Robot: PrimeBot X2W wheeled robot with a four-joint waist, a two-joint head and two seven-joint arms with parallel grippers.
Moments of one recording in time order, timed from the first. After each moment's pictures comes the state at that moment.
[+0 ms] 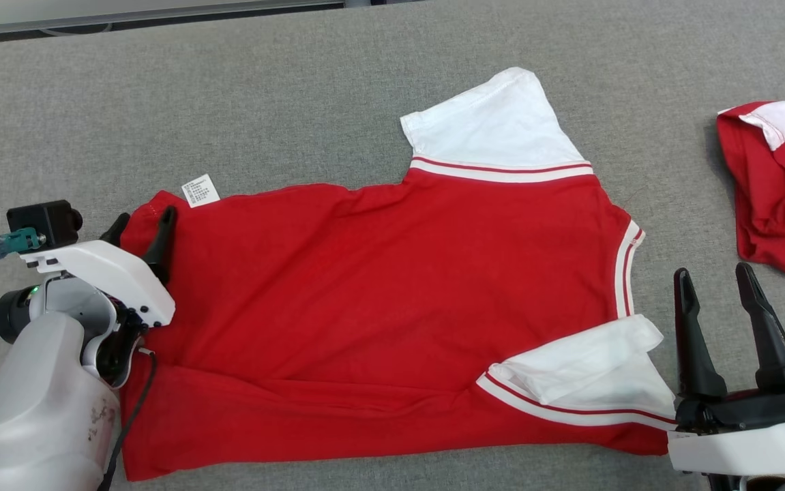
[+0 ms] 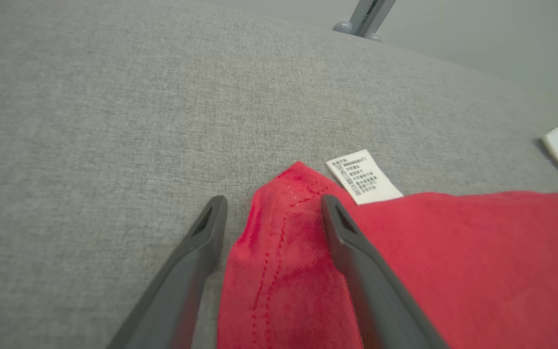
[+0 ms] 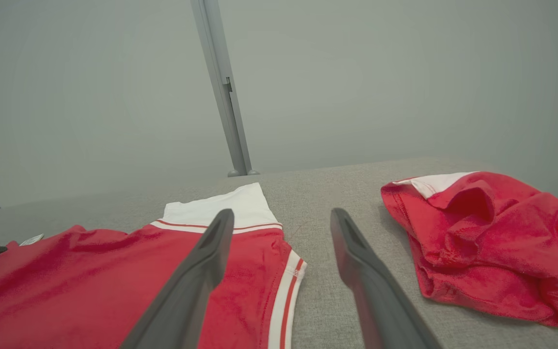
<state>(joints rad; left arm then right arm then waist) -0.62 0.24 -0.20 0.81 -0.61 -0.11 0.04 0.04 -0.08 0.03 -0.18 0.23 0.13 -0.14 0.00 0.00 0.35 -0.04</state>
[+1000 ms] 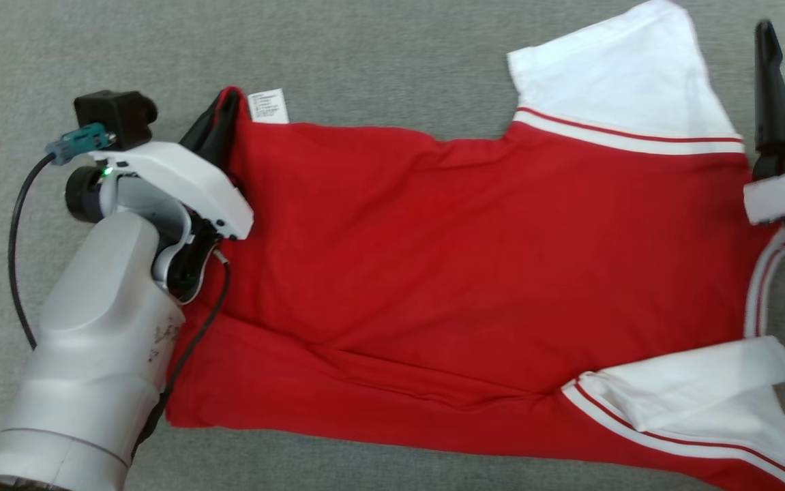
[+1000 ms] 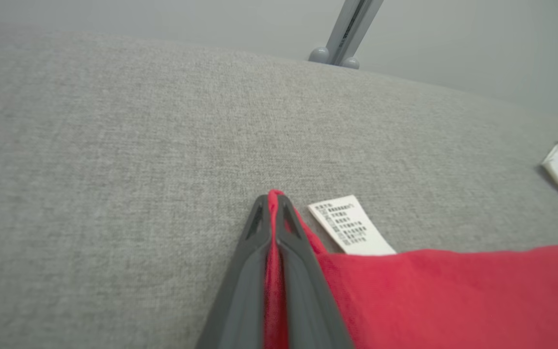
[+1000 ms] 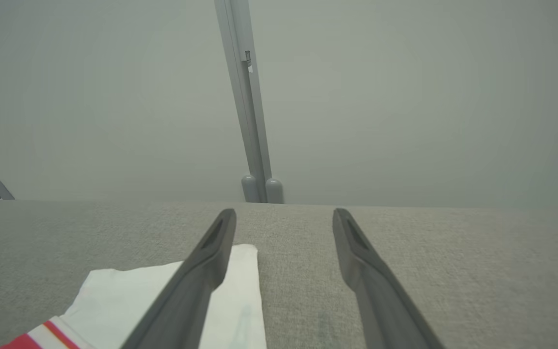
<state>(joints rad) -0.87 0.17 -0.44 0.83 -0.71 -0.13 -0.09 -0.62 -0.33 0.09 0.25 0.37 0.13 -0.06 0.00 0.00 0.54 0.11</state>
